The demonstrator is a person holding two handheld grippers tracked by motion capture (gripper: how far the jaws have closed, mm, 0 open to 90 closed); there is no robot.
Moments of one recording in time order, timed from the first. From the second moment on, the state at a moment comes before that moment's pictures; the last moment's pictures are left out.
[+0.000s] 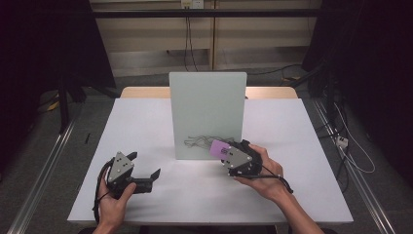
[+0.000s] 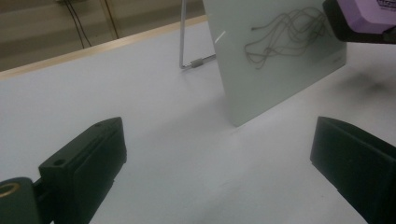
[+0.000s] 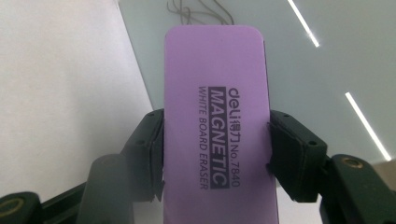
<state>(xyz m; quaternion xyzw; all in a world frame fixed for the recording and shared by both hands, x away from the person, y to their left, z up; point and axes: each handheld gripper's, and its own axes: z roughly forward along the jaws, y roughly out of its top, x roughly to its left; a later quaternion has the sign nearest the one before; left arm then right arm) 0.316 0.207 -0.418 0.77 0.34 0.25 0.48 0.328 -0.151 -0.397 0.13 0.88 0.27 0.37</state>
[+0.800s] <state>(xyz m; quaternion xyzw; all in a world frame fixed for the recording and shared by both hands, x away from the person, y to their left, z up) 0.316 0.206 -0.417 0.78 0.33 0.24 0.48 0.351 -0.135 -0.398 0.10 0.86 0.25 0.42</state>
